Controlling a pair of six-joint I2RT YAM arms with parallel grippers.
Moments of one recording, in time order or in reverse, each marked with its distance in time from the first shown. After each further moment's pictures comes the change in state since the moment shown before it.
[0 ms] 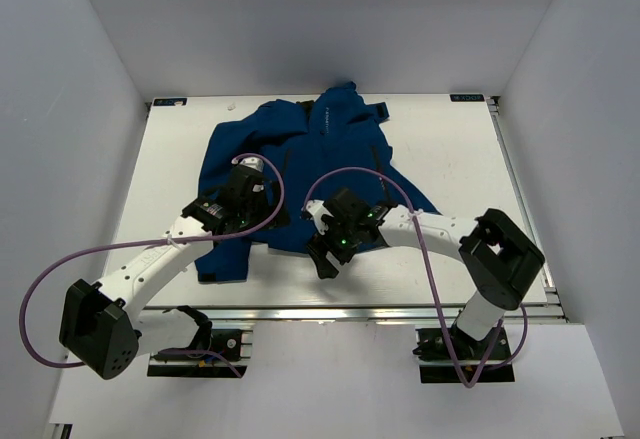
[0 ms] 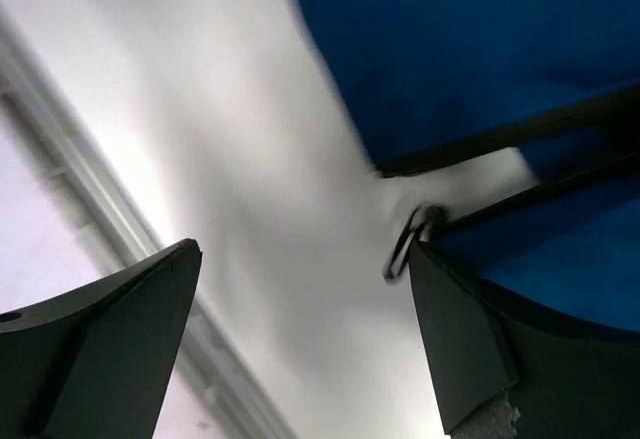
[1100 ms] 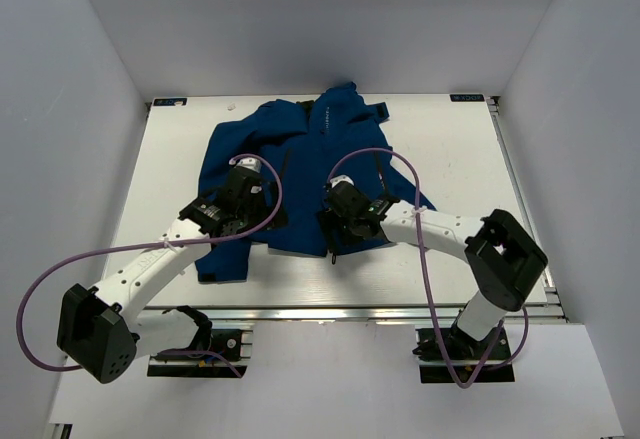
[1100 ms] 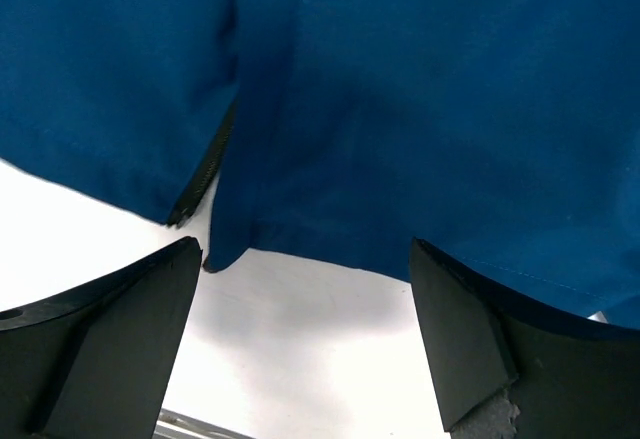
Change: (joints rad) left arm 0.000 -0.023 -0.003 -0.017 -0.016 0.000; right arm -0.013 -0.021 0.051 -0.077 0.496 0.381
